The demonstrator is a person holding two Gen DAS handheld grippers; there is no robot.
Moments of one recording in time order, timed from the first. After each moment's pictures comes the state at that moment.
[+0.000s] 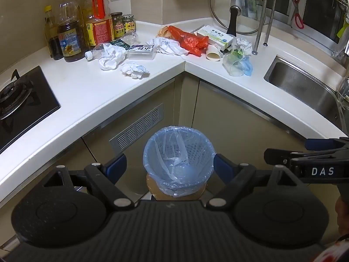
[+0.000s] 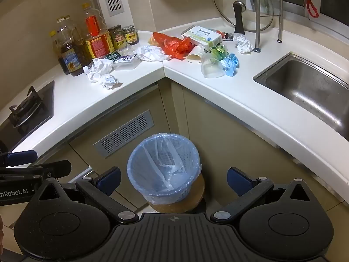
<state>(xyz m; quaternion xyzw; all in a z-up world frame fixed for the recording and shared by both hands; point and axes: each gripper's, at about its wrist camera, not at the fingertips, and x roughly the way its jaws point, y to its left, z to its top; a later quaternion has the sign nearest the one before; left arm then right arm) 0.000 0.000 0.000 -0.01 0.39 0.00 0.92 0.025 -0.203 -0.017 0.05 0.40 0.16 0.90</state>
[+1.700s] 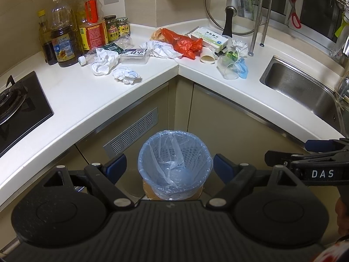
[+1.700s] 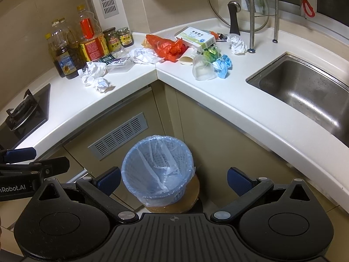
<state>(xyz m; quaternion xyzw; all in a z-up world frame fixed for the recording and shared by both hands) -0.001 -0.005 0.000 0.00 0.39 0.00 0.92 0.036 -0.223 -0.015 0.05 0.41 0.16 0.90</state>
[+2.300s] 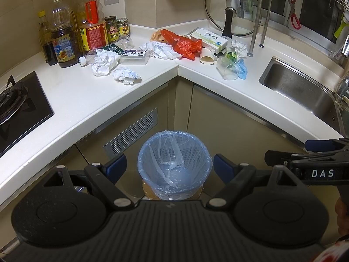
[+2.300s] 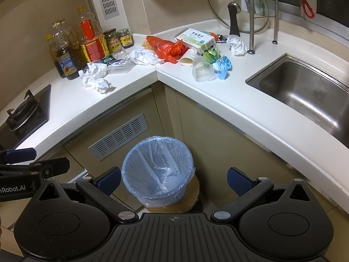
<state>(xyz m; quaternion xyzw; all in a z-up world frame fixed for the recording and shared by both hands) -0.001 -0.005 0.000 0.00 0.39 0.00 0.92 0.034 -0.224 -0.013 0.05 0.41 0.16 0.90</state>
